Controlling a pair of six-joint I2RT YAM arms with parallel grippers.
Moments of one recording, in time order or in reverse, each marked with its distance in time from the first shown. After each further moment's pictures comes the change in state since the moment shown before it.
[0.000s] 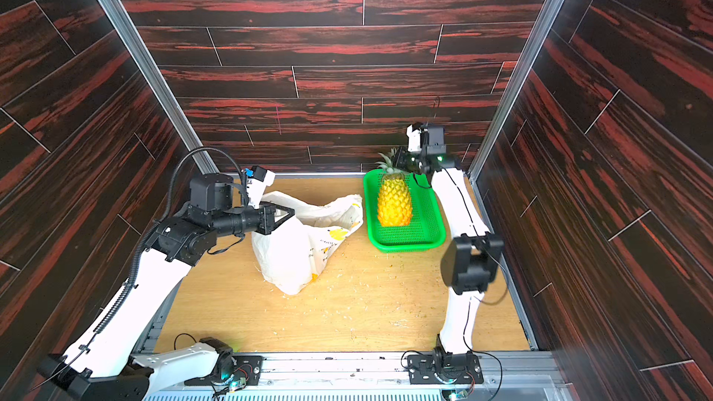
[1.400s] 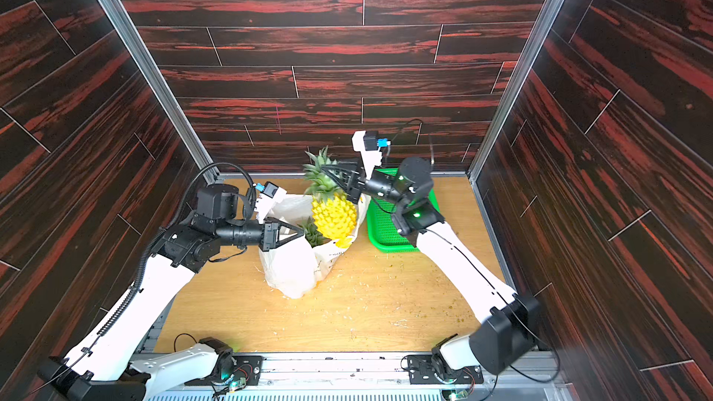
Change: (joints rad) left arm 0.000 -0.035 -0.119 0.014 0.293 0.028; right arm 0.422 -0.437 -0.529 1.003 -0.356 0.013
